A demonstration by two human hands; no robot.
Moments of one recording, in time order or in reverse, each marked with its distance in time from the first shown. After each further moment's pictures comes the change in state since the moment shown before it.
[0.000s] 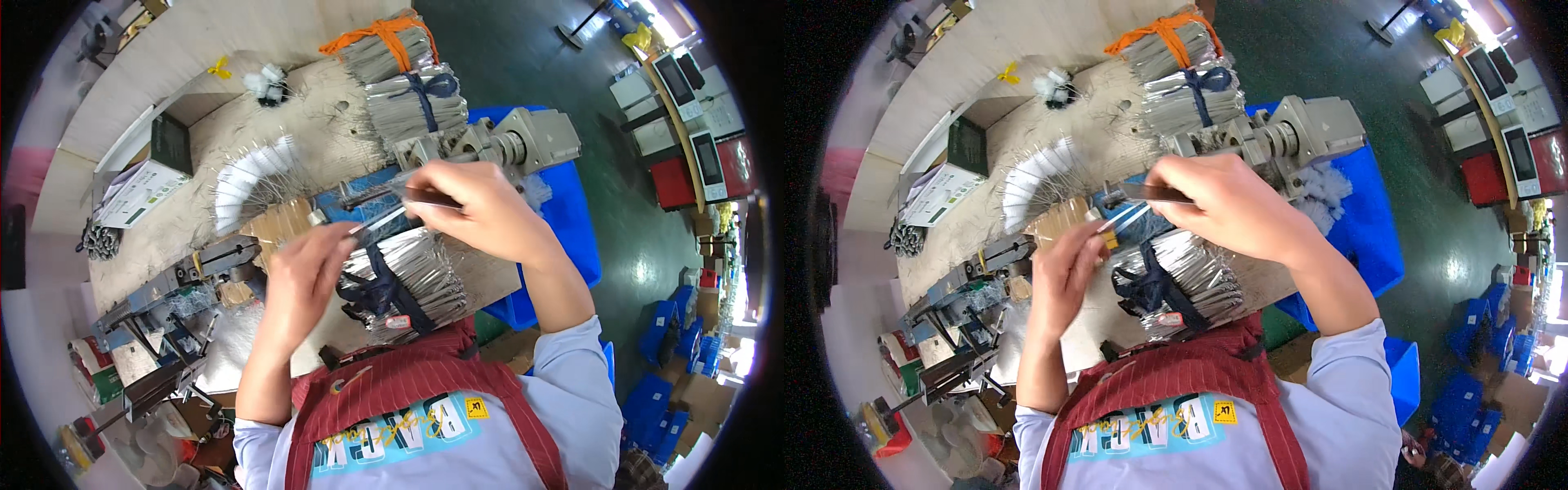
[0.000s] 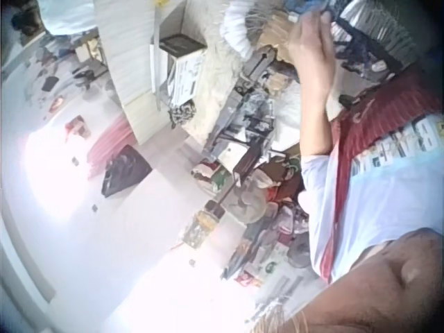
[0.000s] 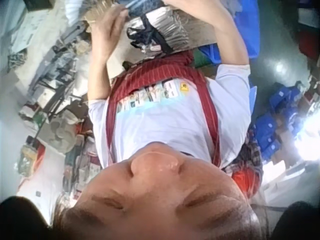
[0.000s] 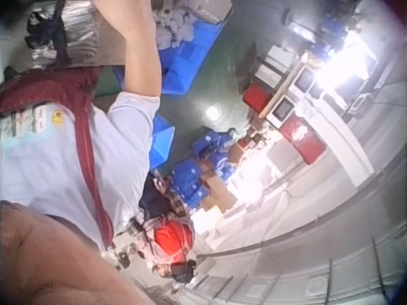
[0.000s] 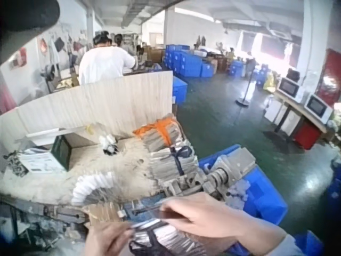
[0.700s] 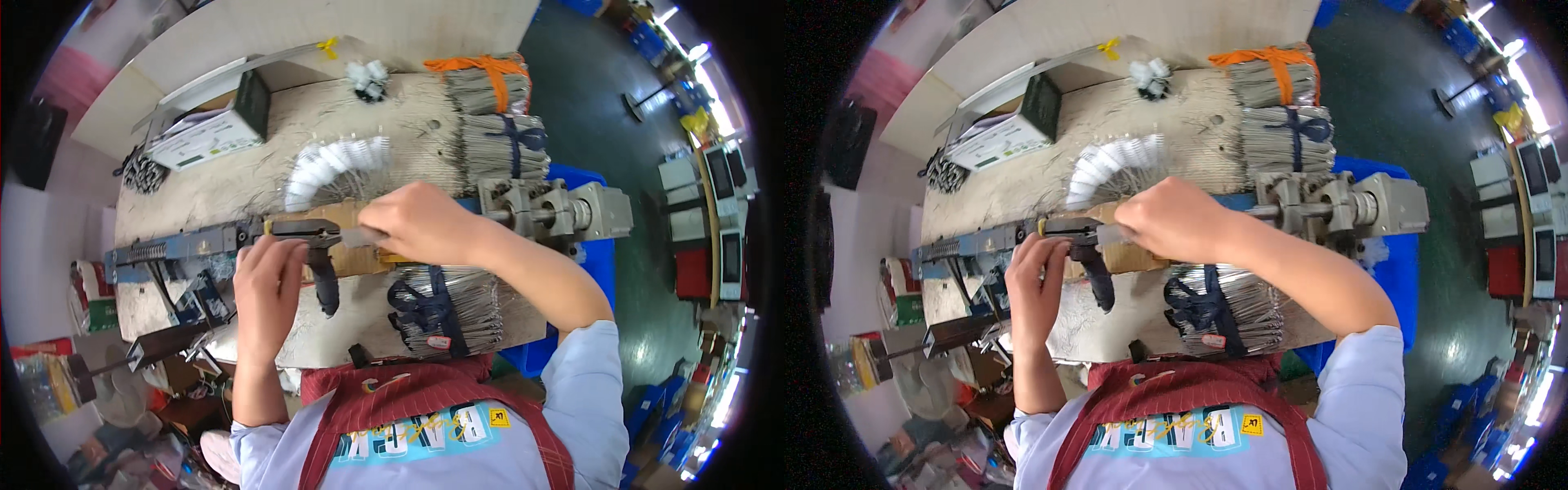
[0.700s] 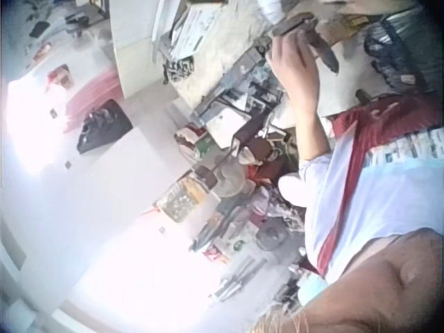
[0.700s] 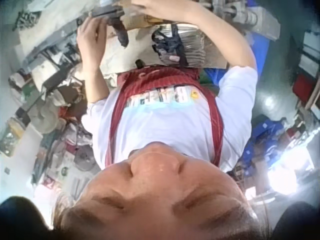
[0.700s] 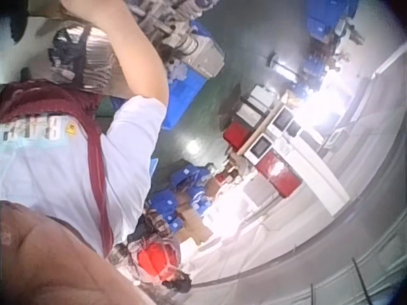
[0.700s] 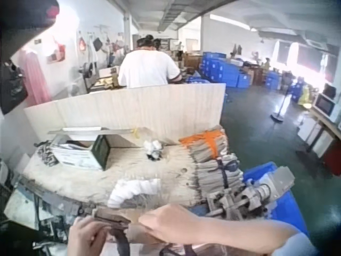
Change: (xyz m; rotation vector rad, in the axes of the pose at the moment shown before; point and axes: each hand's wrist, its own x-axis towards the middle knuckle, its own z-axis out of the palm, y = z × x) left_hand -0.055 -0.037 -0.074 0.427 0.470 -0.045; right_hand 0.102 -0.009 0.101 -0.040 -0.351 -0.365
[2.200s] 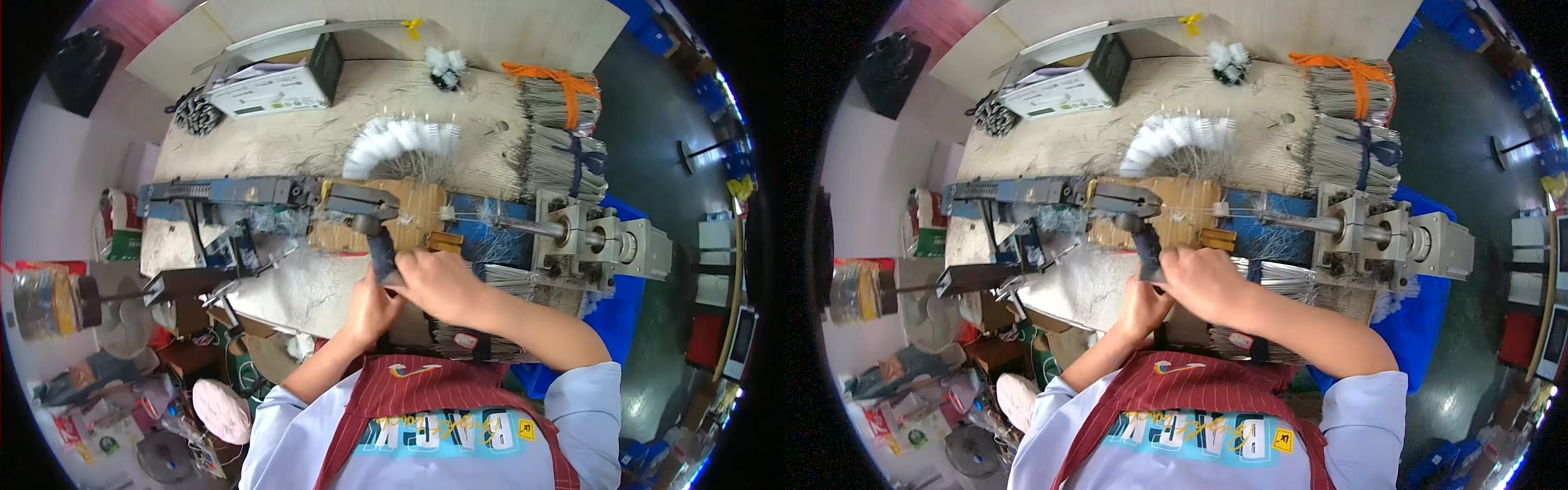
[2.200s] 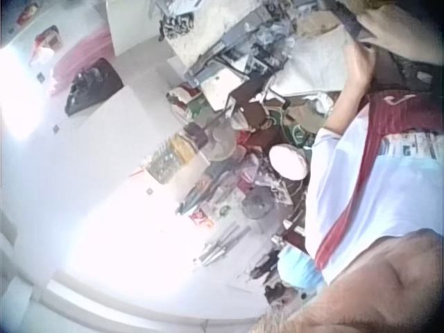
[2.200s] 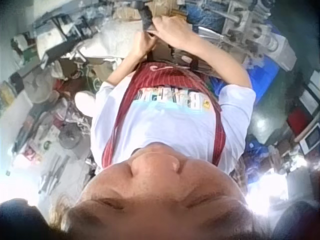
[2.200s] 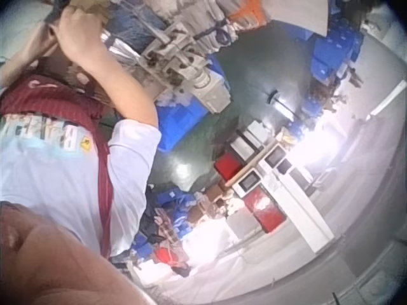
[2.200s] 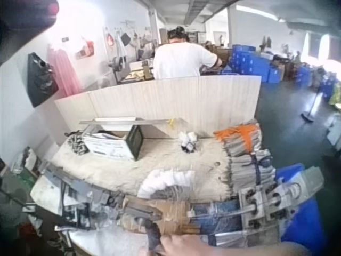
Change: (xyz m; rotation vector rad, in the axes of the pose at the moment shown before) left_hand -0.112 -0.020 0.116 -0.283 -0.132 -0.517; right_hand -0.029 -0.042 0.088 -0.005 -0.174 0.139
